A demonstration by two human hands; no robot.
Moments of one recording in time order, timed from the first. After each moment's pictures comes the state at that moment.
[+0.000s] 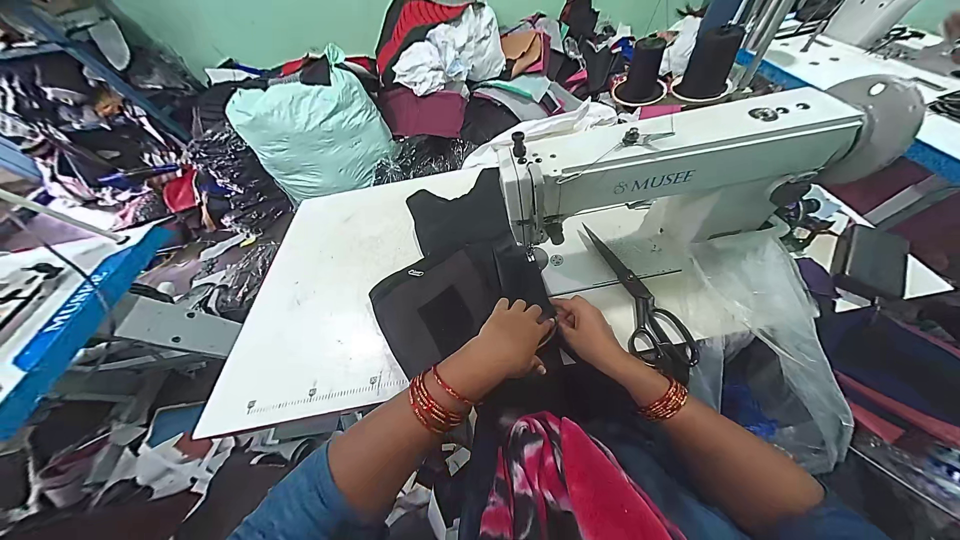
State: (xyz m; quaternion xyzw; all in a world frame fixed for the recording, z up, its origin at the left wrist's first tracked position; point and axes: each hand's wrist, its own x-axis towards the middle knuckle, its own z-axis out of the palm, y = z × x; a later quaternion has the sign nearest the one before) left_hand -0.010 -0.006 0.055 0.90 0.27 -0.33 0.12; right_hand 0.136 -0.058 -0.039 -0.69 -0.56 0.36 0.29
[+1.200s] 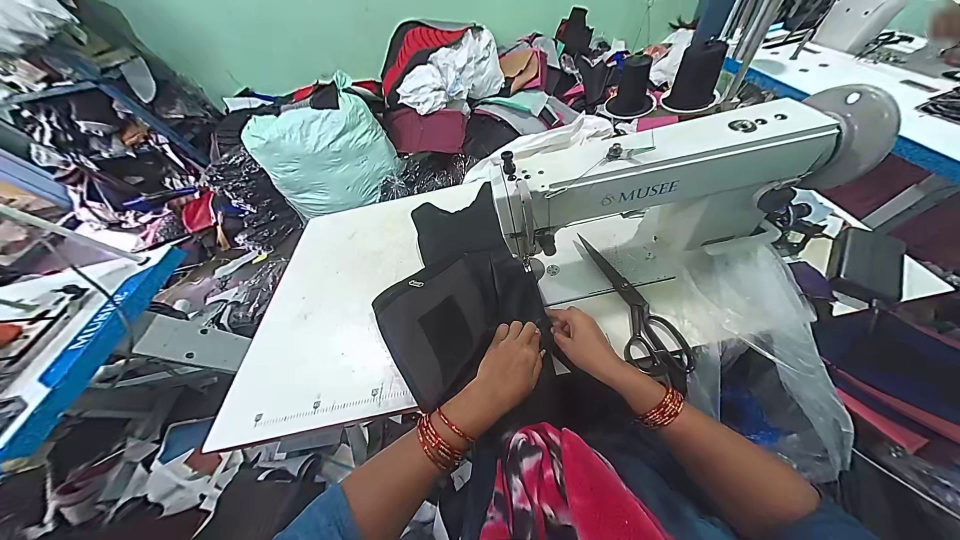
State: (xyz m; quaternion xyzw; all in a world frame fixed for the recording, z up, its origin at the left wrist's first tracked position) left_hand -0.029 -0.032 -0.006 0.94 0.33 -0.10 0.08; right_hand 0.137 -0.059 -0.036 -0.68 -0.55 0.40 0.28
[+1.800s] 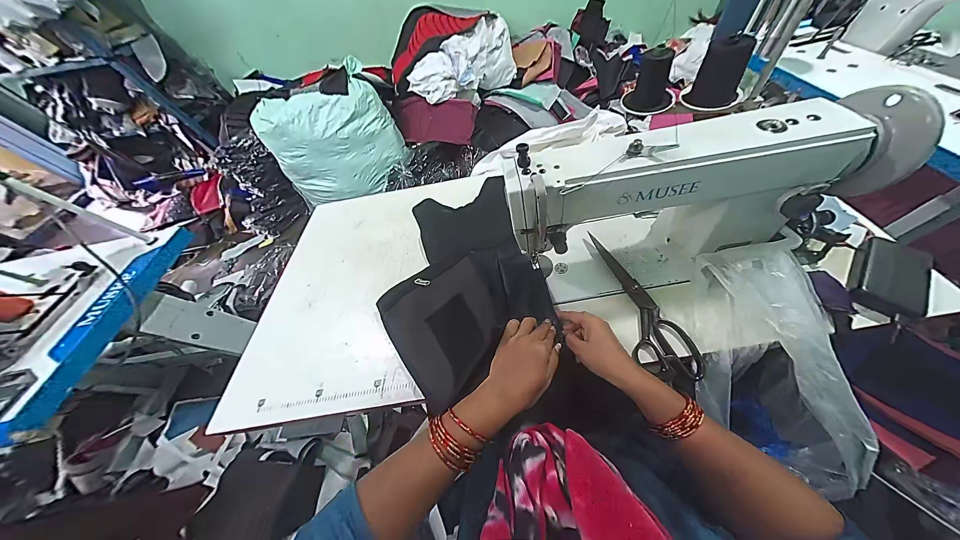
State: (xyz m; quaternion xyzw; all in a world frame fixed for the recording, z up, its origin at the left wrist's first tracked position) left_hand -0.023 -0.038 -0.004 0.93 0.35 -0.03 0.13; right_hand 0.144 -0.067 -0.038 -0.65 -0.52 0.45 0.31
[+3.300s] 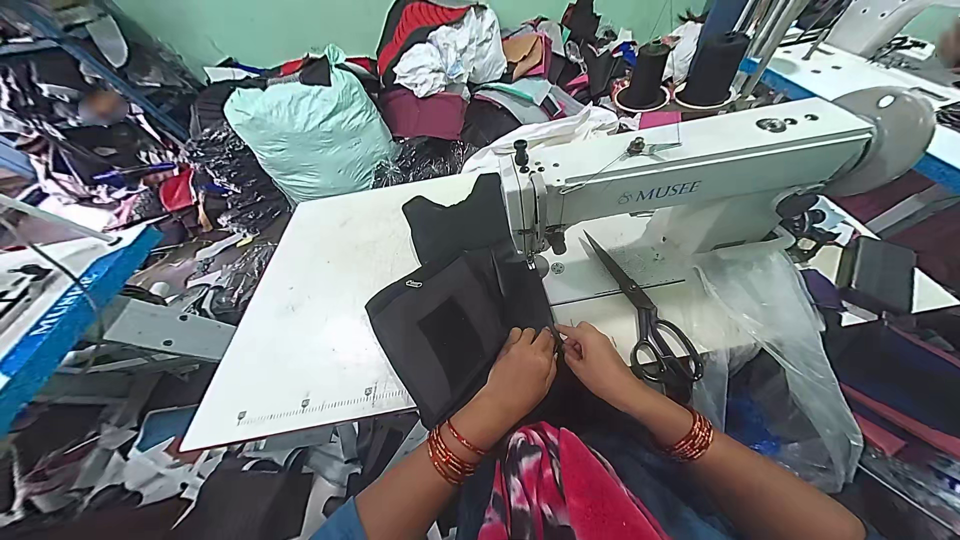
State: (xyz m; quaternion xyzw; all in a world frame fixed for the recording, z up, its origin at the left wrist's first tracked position) left_hand -0.029 -0.038 -0.037 0.95 0.29 0.07 0.05; right_hand 0.133 -0.083 -0.022 -0.69 -0.58 0.38 0.22
